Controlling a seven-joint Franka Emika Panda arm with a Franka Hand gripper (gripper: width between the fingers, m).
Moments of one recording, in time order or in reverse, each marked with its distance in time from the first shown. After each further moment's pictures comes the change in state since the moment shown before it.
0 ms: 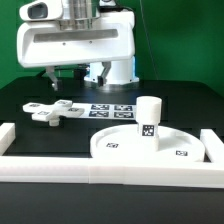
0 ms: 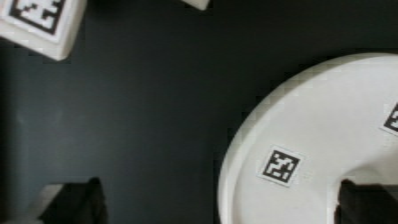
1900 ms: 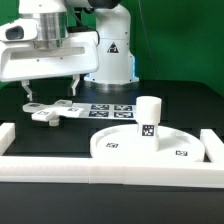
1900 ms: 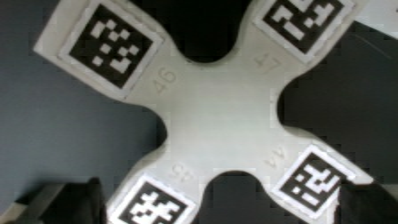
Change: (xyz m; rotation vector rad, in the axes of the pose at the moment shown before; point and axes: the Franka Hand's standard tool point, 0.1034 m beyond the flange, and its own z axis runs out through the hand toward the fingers) arm -0.083 0.039 0.038 0.012 -0.053 -0.123
